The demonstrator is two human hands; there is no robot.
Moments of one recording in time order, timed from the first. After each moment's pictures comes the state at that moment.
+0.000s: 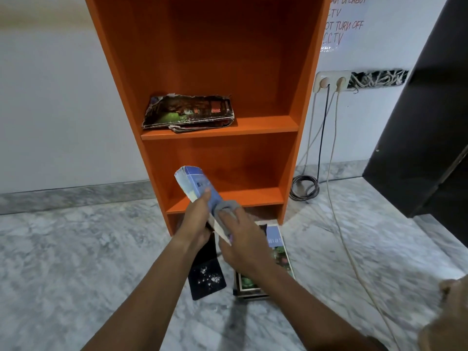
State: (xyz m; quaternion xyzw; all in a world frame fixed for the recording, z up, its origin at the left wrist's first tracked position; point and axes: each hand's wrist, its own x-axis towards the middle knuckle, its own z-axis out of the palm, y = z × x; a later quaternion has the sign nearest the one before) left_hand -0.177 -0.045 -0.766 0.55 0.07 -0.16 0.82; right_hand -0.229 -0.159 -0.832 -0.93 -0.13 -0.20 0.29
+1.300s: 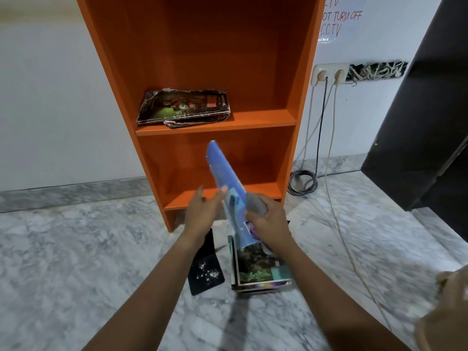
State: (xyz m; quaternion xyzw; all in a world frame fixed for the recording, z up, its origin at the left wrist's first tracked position) left_hand -0.162 -0.045 -0.797 0.76 0.05 -0.09 0.64; right_hand -0.217 -0.213 -0.823 -0.76 0.02 -0.17 0.63
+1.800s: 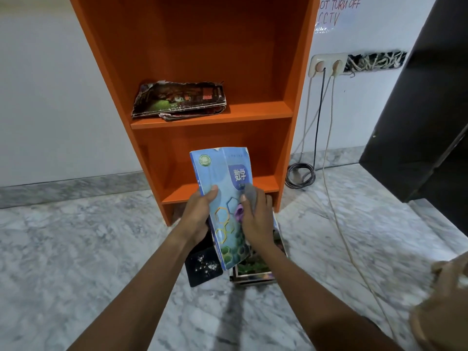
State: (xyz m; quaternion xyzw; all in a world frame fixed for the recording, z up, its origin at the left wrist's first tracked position) left_hand -0.178 -0.053 -0.788 0.62 0.00 -0.14 0.77; right_hand -0.199 -0.190 -0.867 -0.81 0.10 -0.24 0.53
